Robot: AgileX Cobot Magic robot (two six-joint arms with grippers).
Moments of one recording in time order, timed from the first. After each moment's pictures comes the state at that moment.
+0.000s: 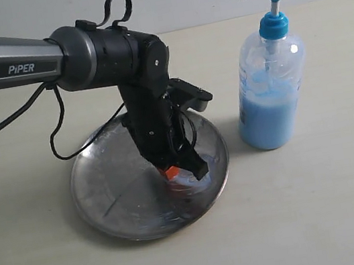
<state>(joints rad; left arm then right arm) -0.76 2.24 -1.57 -0.09 0.99 0.23 0.68 0.47 -0.50 -0.31 0.51 0.26</state>
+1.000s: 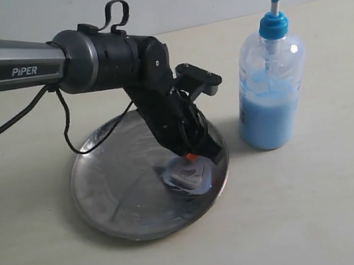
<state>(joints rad) -0.75 2.25 -1.57 -0.17 0.77 0.29 0.68 0.47 -0.50 -0.31 0.51 0.26</state>
